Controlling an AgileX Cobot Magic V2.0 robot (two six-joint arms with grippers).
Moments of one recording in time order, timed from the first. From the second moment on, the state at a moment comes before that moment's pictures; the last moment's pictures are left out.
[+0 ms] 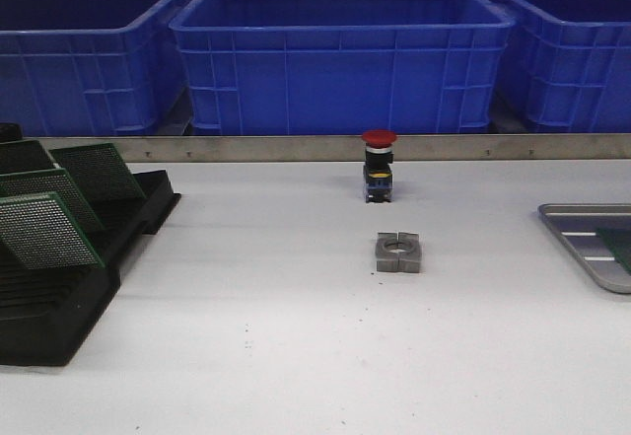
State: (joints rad) left arm -0.29 0.62 -0.47 -1.23 0.11 1.22; right arm -0.12 0.45 -0.38 1.25 0.21 -1.33
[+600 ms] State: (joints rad) left arm -0.29 0.25 -0.27 -1.23 0.11 1.22; right arm -0.12 0.05 -0.20 1.25 0.18 -1.36
